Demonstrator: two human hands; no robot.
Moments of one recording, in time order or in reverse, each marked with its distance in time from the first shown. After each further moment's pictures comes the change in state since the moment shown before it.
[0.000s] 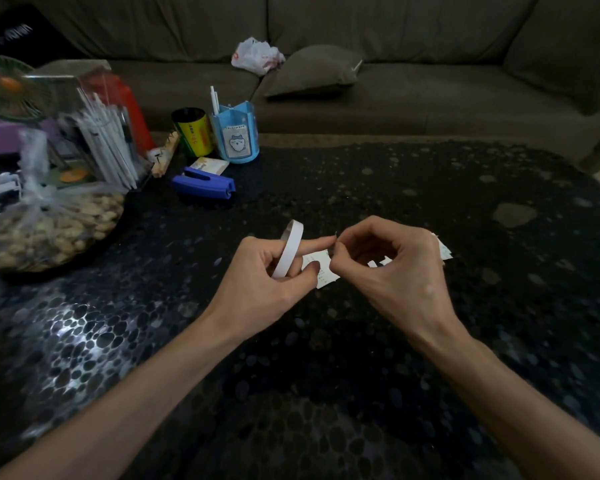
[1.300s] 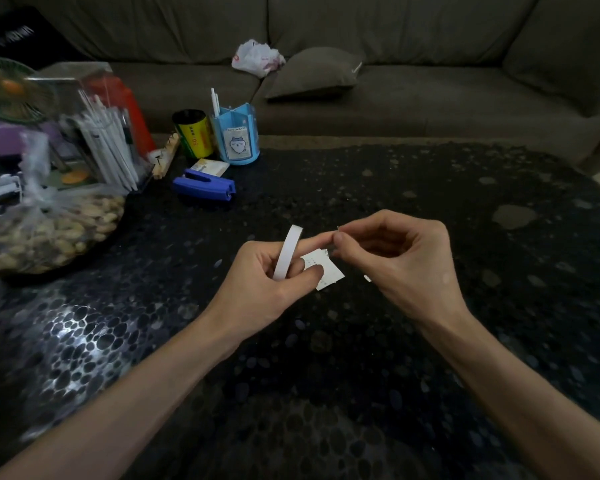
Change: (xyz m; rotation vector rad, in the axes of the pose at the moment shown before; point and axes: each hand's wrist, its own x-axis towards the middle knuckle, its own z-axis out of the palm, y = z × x) left_hand -0.002 0.003 -0.001 -0.169 -0.058 -0.122; right_hand 0.007 -0.002 -0.009 0.257 -0.022 0.110
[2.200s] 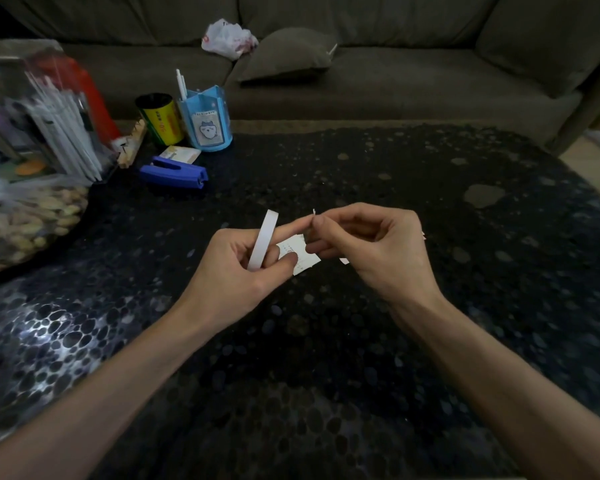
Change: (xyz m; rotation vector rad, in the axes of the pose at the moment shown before) left_hand 0.003 -0.012 0.002 0.186 0.002 0.080; right_hand -0.008 0.002 -0.002 0.127 0.019 0.146
